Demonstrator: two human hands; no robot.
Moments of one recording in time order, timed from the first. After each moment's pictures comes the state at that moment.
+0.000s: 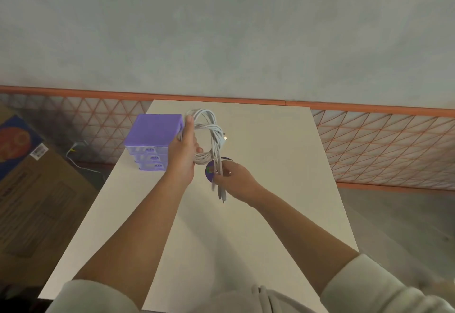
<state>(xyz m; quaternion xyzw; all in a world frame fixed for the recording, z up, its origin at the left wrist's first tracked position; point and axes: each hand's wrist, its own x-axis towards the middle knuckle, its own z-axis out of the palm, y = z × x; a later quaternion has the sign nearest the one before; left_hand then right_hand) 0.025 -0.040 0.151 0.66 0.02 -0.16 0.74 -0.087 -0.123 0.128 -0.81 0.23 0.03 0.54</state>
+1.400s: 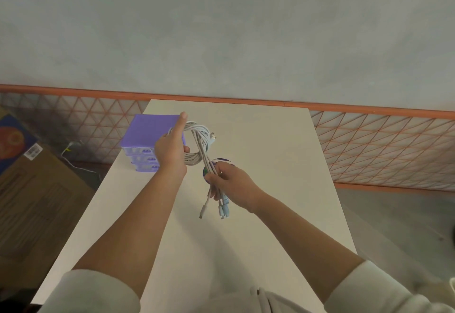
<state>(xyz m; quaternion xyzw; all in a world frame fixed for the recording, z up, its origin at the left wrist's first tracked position) 0.040 -0.038 0.159 0.69 0.12 -0.10 0.71 -0.091 -0.121 0.132 -0.79 0.19 0.04 0.58</state>
